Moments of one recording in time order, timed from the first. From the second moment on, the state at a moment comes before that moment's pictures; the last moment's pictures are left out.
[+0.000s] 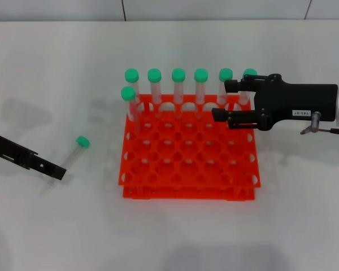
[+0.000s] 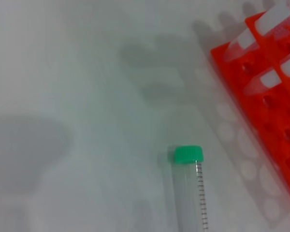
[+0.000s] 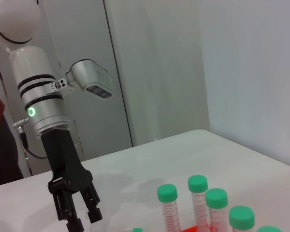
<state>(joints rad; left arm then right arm) -0.65 -1.95 0.81 0.85 2.63 1.66 -2.23 0.52 2.02 -1.23 -0.78 -1.56 -1.32 1.43</state>
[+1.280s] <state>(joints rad) -0.68 -1.96 0.84 0.81 2.68 1.65 -2.22 0.52 2.02 -1.23 -0.77 -1.56 -1.31 1.43</state>
